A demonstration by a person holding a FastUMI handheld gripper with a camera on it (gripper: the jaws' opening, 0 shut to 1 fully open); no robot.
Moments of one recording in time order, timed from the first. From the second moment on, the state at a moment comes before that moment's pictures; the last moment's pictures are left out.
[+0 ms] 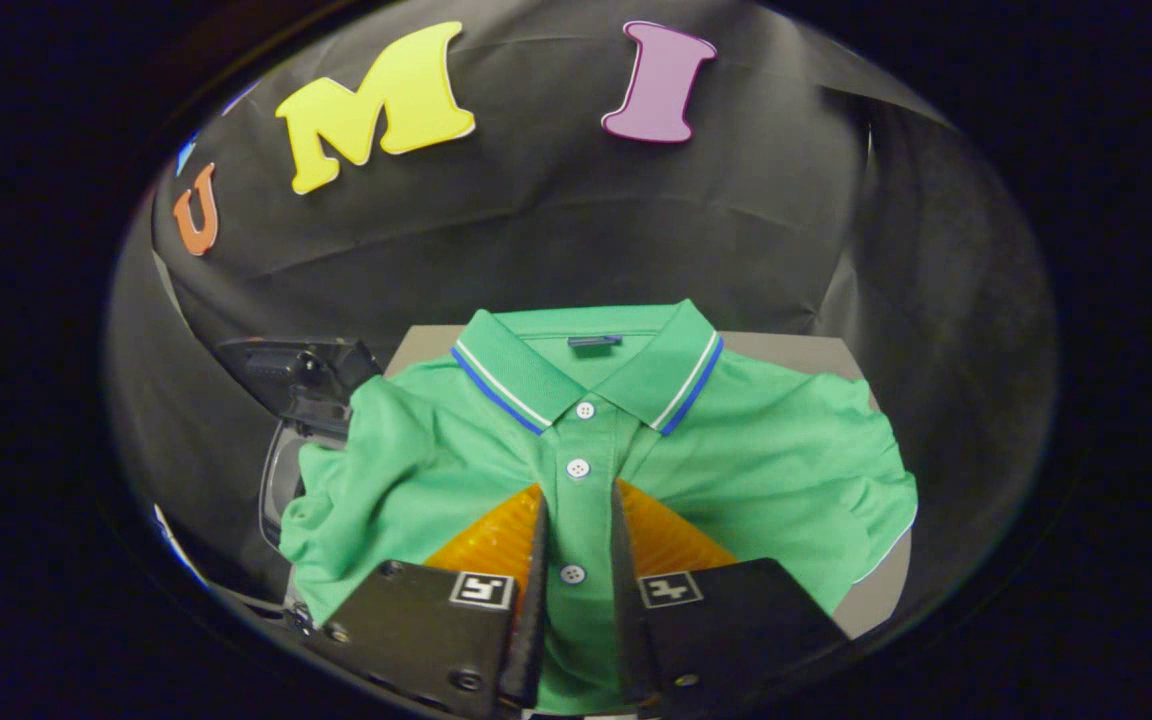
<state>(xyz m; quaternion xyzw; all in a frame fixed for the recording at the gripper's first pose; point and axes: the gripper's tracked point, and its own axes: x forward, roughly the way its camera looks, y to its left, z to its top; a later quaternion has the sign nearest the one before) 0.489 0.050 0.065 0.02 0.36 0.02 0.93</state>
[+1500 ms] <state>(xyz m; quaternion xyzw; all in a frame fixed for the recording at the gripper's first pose) 0.373 0.242 0.307 0.10 0.03 0.16 0.98</state>
